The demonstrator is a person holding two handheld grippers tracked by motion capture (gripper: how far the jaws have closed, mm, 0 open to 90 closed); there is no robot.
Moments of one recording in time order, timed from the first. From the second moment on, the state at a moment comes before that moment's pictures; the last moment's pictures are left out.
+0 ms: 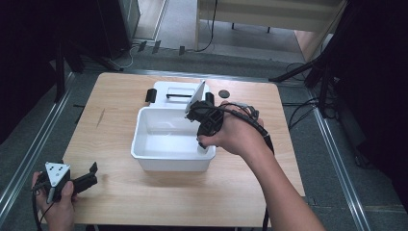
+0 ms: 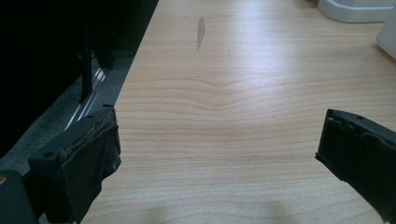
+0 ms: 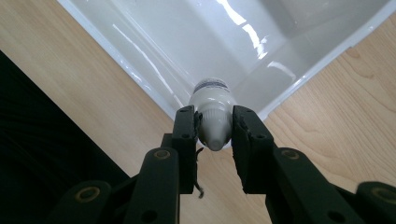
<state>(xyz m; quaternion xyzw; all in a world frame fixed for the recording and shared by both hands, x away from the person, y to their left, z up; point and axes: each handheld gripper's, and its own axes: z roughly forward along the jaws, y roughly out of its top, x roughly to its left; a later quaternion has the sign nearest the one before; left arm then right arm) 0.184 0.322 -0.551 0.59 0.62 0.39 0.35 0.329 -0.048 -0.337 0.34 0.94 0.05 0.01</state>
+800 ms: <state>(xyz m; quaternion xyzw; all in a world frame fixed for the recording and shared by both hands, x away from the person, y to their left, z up) 0.184 0.322 -0.551 0.59 0.62 0.39 0.35 0.333 -0.043 -0.366 0.34 0.94 0.03 0.00</state>
